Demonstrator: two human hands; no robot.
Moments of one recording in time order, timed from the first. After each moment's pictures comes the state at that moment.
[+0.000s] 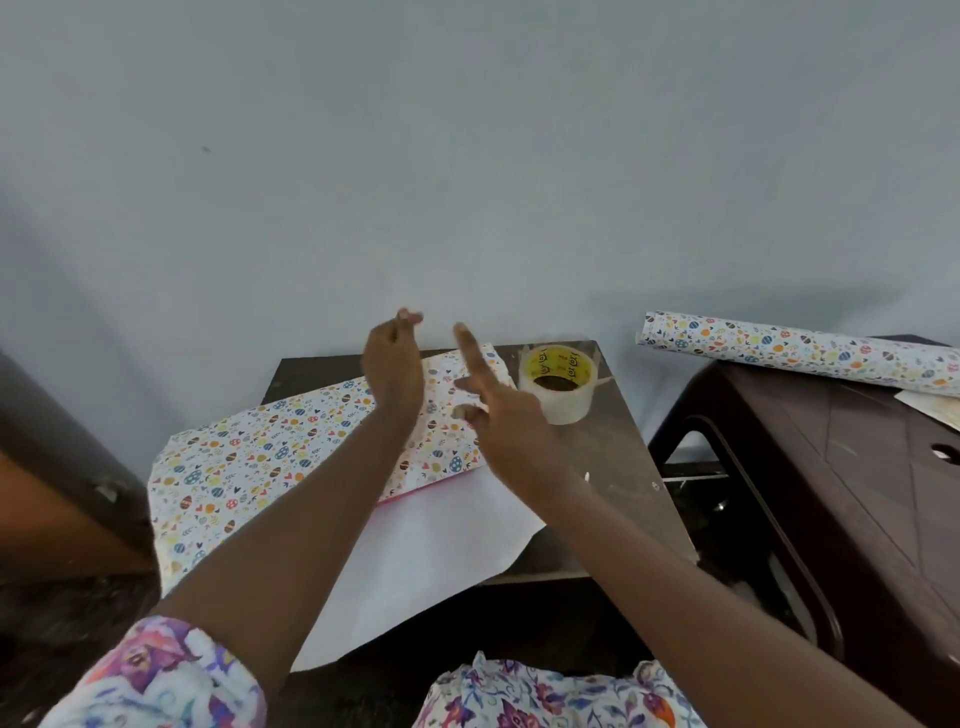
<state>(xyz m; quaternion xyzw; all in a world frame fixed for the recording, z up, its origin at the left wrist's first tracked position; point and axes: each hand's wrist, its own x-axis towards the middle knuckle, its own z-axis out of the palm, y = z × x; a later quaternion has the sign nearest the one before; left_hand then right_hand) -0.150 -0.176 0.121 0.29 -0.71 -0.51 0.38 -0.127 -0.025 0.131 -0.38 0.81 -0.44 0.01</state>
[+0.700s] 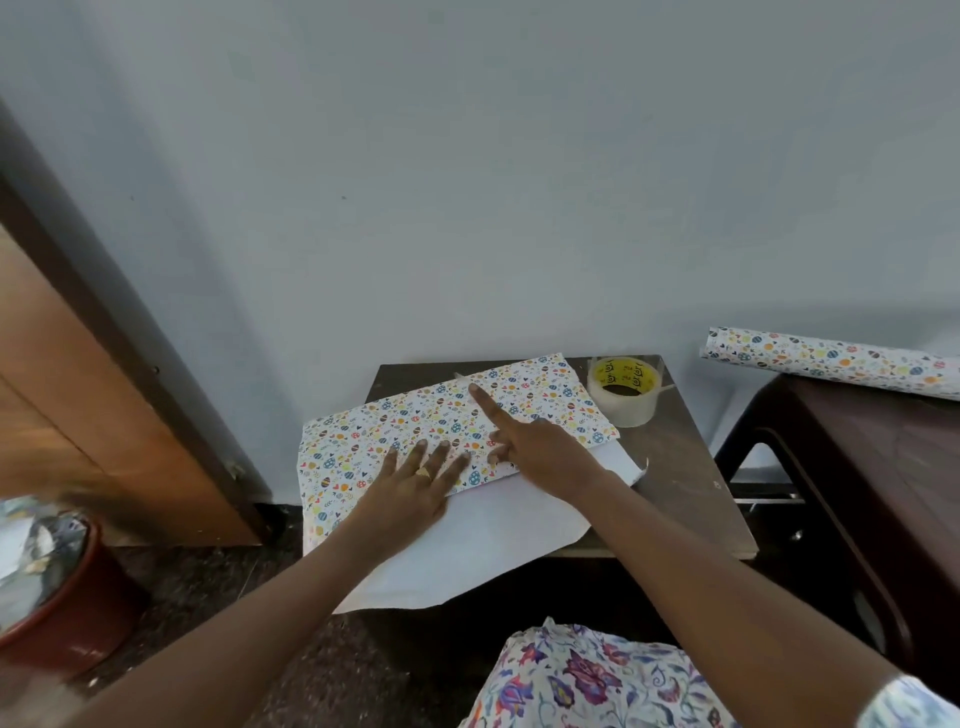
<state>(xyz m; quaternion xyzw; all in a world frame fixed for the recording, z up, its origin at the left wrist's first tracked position) 0.028 -0.213 0.075 0.04 -0.99 0.14 0.04 -0.109 -0.051 0.112 -0.49 0.81 -0.29 0.11</state>
